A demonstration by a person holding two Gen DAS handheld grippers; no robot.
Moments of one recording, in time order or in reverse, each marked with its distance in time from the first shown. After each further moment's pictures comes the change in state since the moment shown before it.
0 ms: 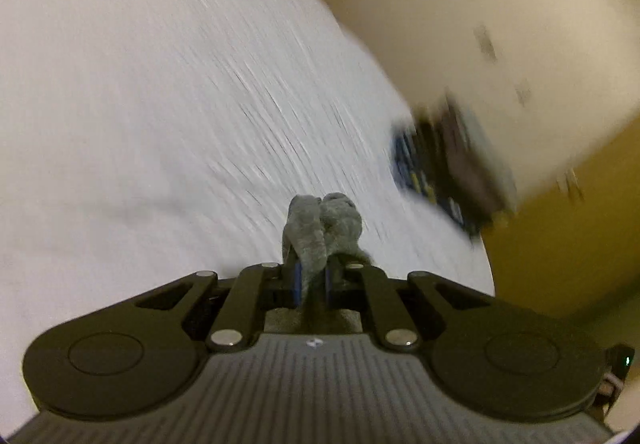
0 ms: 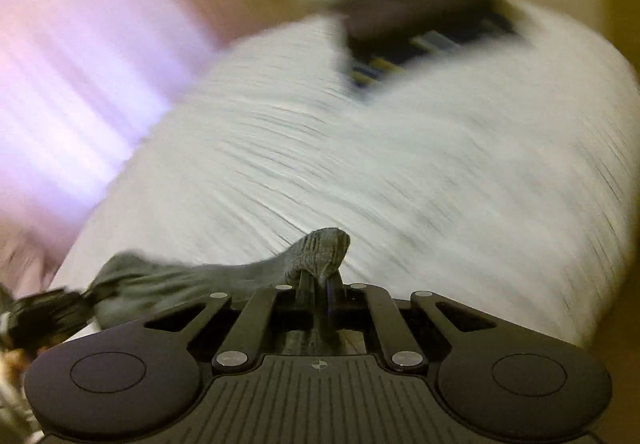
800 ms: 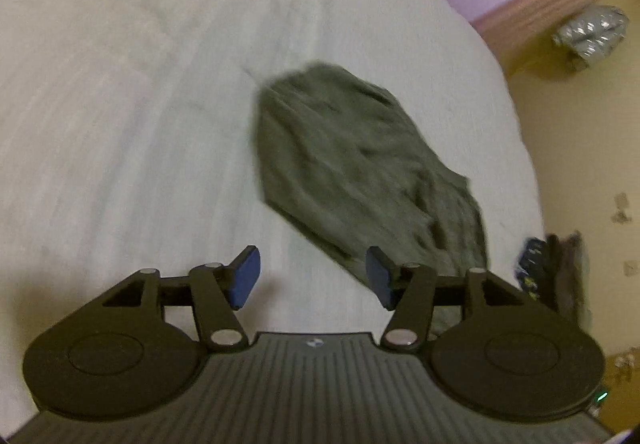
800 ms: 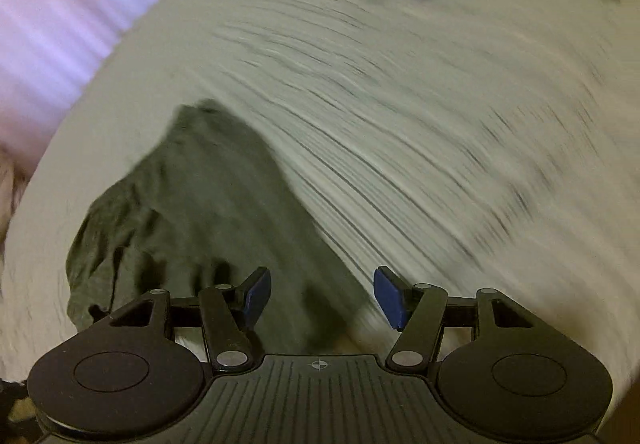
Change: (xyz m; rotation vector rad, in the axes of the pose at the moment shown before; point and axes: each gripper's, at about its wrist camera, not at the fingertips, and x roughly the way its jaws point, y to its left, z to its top) left arm -0.120 0.087 -0.105 -0.519 -0.094 0.333; right arm 0.111 0.003 -0.025 0.074 0.362 -0.128
